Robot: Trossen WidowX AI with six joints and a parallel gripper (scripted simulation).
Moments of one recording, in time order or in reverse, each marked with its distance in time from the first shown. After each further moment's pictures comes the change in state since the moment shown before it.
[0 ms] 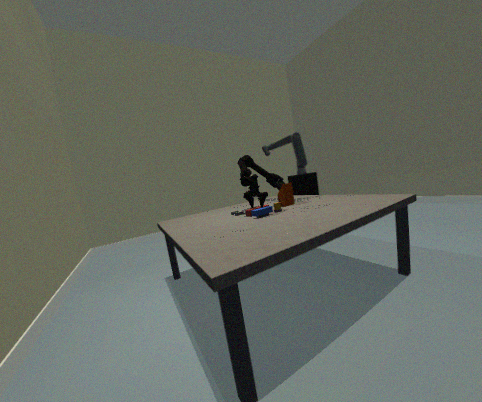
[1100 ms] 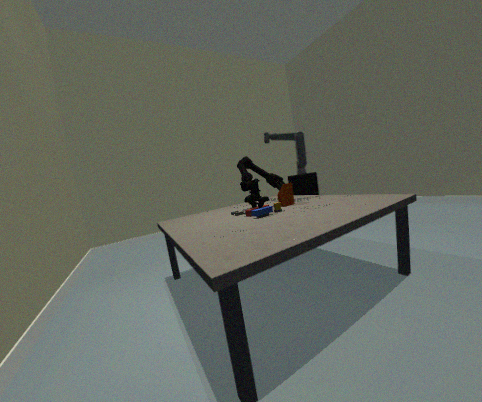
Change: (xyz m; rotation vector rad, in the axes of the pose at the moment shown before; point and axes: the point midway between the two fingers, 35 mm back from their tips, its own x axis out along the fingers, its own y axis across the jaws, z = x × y) arm 0.030 -0.001 -0.004 -0.004 0.007 -0.006
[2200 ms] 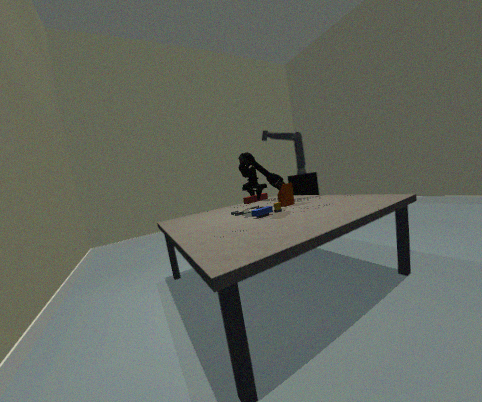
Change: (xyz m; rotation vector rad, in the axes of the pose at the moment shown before) arm -0.085 0.005 0.005 -0.011 0.002 0.009
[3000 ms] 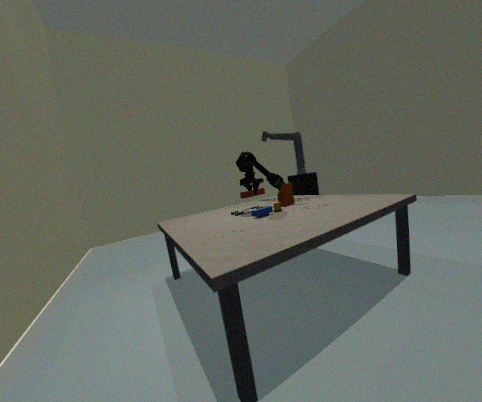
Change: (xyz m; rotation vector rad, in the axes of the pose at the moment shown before) arm -0.036 -0.024 -0.003 0.027 -0.004 0.014
